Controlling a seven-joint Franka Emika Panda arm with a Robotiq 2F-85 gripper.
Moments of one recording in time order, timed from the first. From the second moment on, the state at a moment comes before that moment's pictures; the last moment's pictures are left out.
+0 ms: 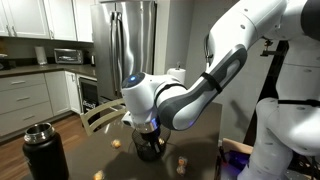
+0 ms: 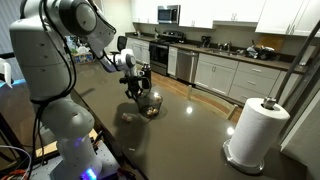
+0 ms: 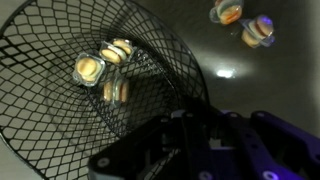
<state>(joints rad) 0.25 0.04 0.24 -2.35 -0.33 2.12 -0.10</state>
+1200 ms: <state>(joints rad) 0.27 -0.03 0.26 -2.40 -0.33 2.18 -0.19</state>
